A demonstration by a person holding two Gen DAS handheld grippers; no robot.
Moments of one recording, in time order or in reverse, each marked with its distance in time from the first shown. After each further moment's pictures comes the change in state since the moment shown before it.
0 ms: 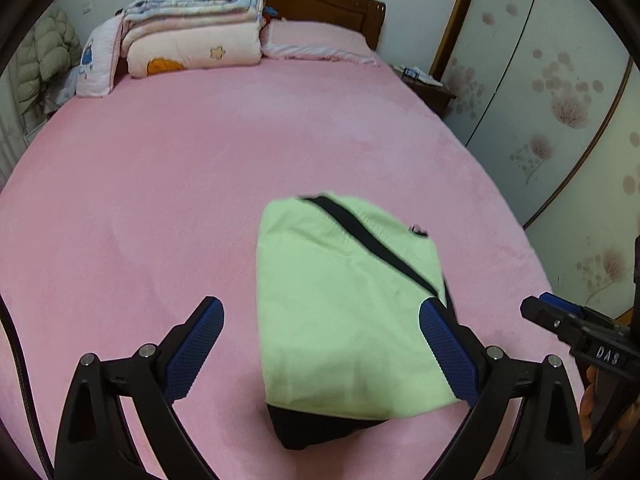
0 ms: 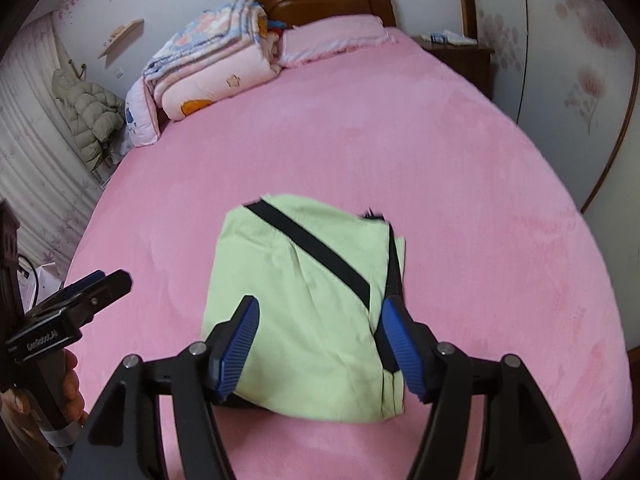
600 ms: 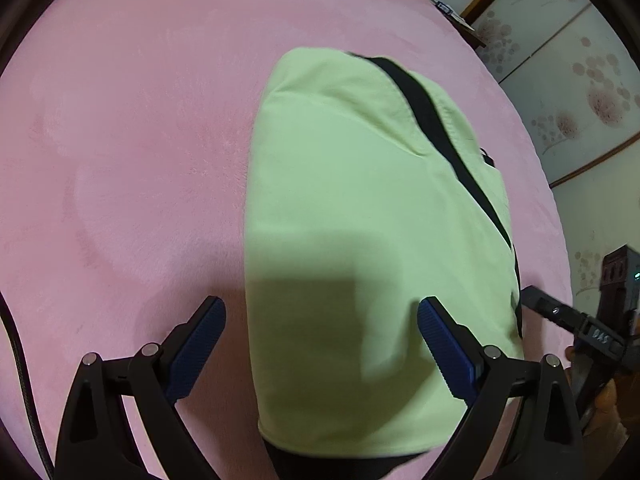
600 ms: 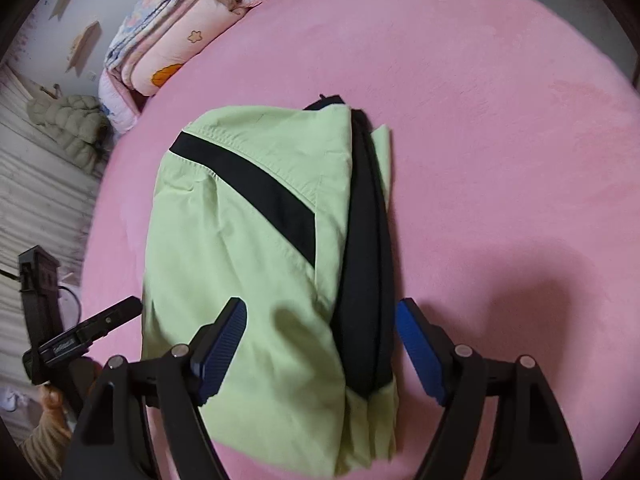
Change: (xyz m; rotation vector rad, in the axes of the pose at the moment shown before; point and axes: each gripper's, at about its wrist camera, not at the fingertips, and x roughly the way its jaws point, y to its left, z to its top) left arm 0.163 0.065 -0.037 -0.162 0.313 -0.108; right arm 0.148 -0.084 -0.028 0.141 0.215 0.172
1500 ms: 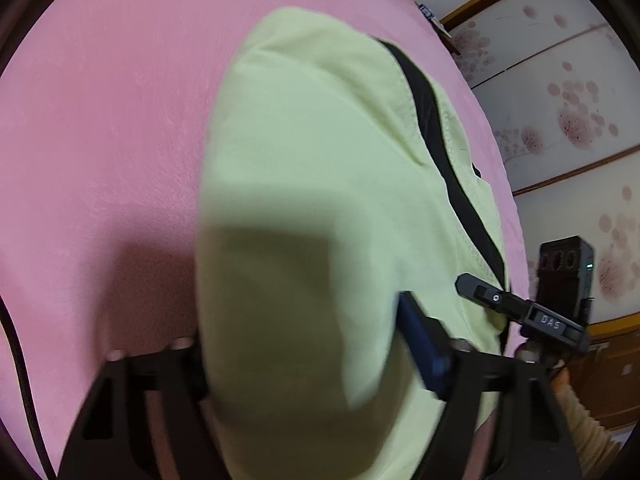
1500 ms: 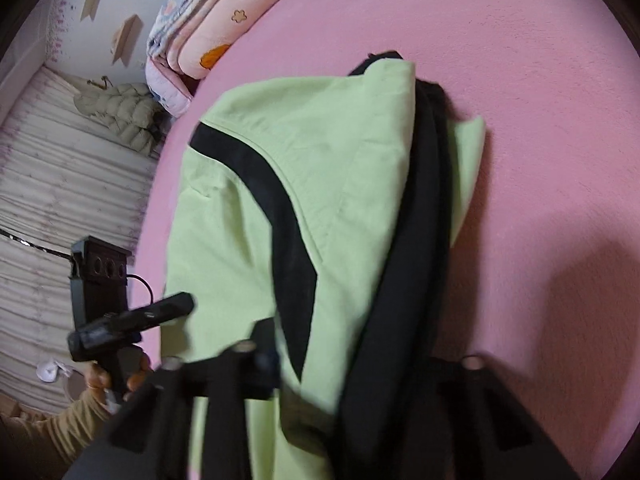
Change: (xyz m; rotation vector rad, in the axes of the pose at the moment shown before) left arm 0.033 0.022 -0.004 -0.028 0.006 -0.199; right arm 0.047 -0.004 0.025 -0.059 0.061 0.257
